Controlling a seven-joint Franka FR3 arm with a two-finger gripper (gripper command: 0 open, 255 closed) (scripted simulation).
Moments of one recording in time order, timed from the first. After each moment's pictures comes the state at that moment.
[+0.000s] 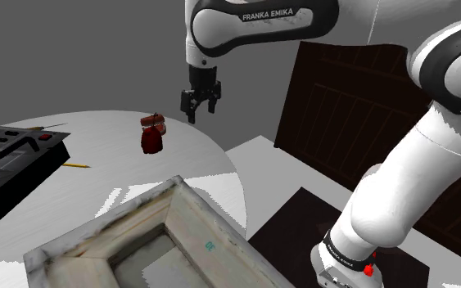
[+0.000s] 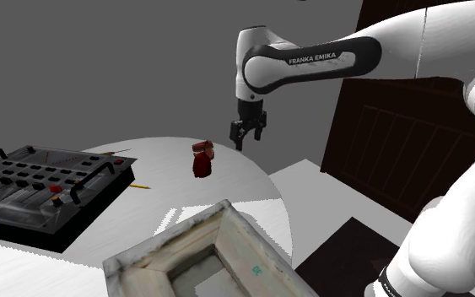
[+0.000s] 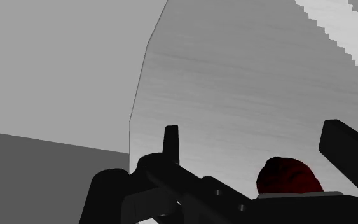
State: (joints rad) arm 0.10 -0.12 0.20 -1.89 0.01 1.80 0.13
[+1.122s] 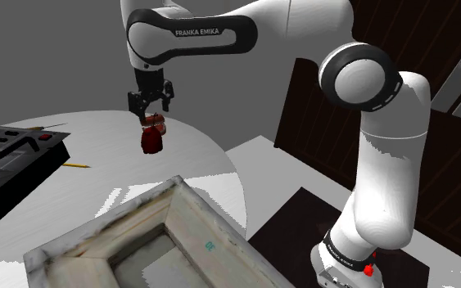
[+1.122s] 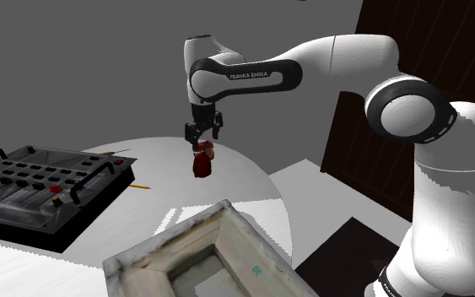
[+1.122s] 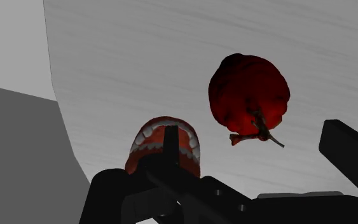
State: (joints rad) arm 0.20 0.34 0.26 -1.37 -0.15 1.78 0.24
